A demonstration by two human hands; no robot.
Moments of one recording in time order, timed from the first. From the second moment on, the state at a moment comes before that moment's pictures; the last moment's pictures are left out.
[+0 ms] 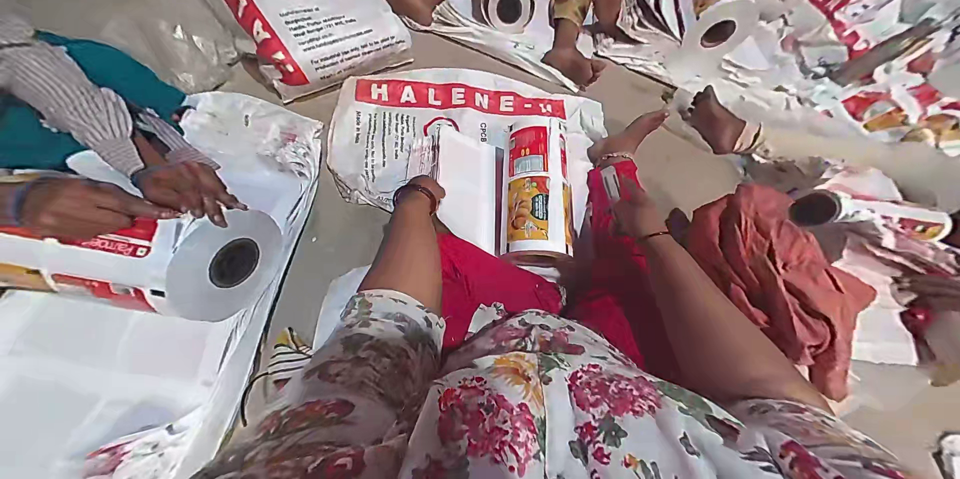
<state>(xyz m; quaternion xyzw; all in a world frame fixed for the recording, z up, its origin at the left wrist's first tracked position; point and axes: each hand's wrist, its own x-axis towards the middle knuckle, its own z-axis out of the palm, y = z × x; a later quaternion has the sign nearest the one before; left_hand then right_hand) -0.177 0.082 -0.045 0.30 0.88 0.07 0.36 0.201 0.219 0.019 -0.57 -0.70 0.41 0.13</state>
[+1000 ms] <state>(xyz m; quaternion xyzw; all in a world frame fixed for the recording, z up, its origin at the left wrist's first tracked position) -0.001 0.126 0.052 0.20 0.66 0.47 0.55 0.237 0.239 -0.010 -0.48 -0.54 0.63 0.28</state>
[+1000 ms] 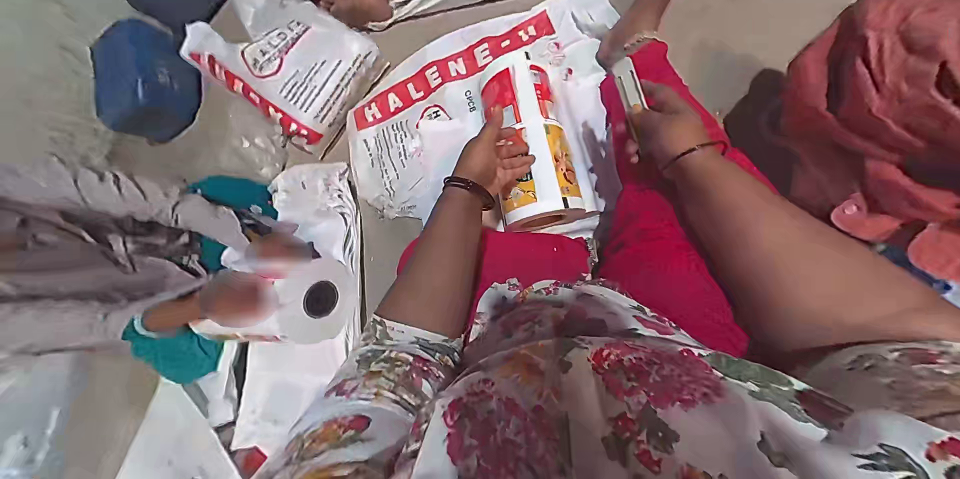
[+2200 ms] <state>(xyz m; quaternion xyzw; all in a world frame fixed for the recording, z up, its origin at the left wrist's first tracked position) 0.007 0.152 0.005 0.19 0.57 0.46 0.65 0.180 0.207 -0.021 -0.53 -0.62 0.56 0.16</state>
